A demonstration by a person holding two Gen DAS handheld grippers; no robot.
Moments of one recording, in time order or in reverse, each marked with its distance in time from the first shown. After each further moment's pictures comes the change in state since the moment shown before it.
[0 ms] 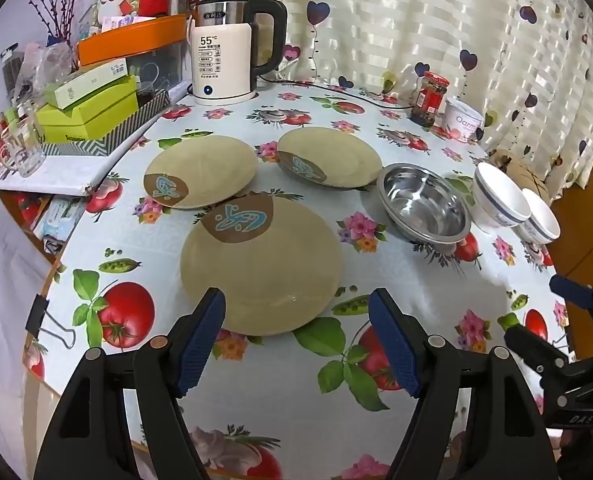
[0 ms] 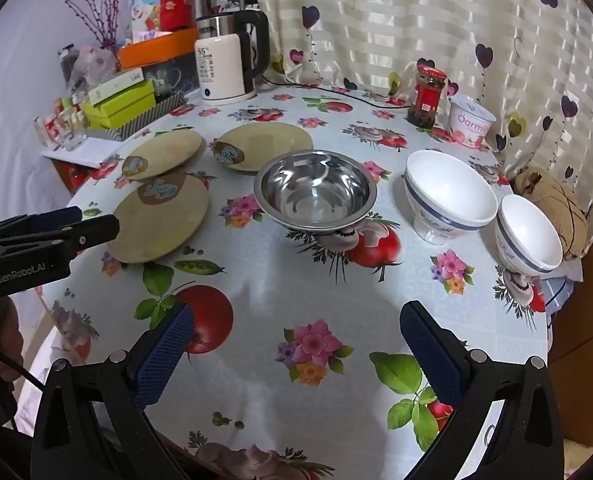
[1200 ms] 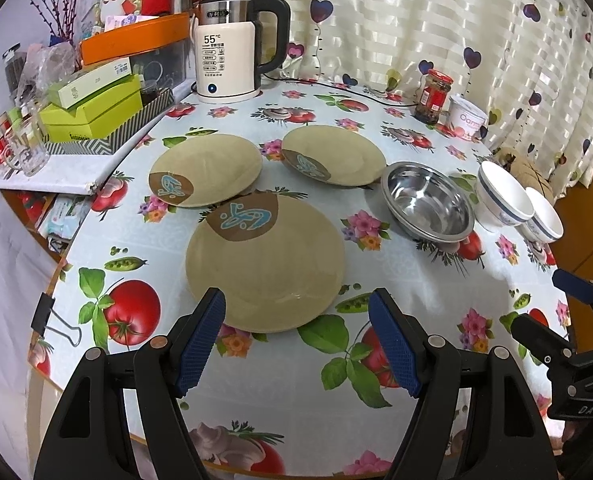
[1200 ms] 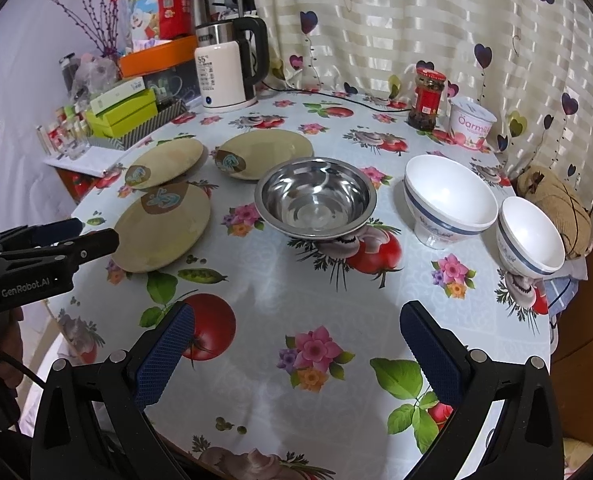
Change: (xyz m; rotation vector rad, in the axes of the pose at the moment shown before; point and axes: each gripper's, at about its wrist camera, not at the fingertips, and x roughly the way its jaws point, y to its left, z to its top) left arm -0.002 0.005 0.000 -0.015 0.013 -0.013; right arm -0.002 -0.005 0.005 0.015 -0.006 0.021
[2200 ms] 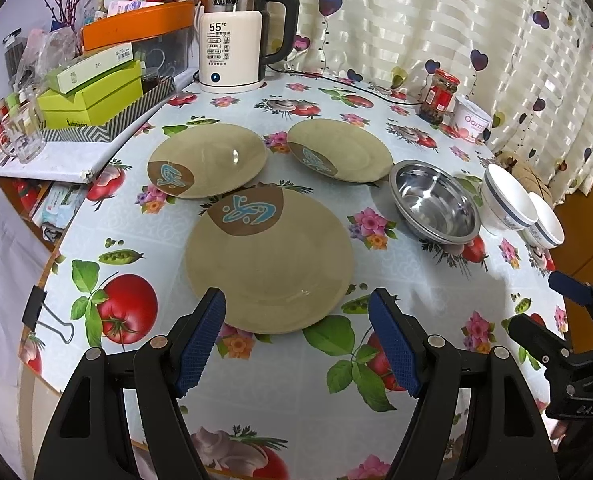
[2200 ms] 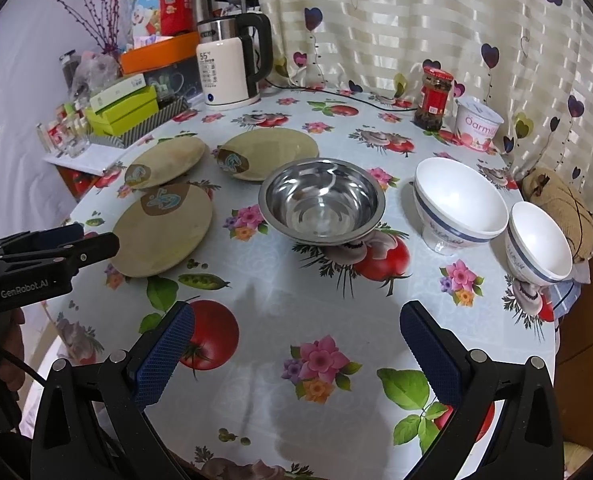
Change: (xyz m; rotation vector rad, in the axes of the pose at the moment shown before) left arm 0.011 0.009 0.002 -0.031 0.022 -0.023; right arm 0.012 0.004 0.006 -0.003 0.012 0.009
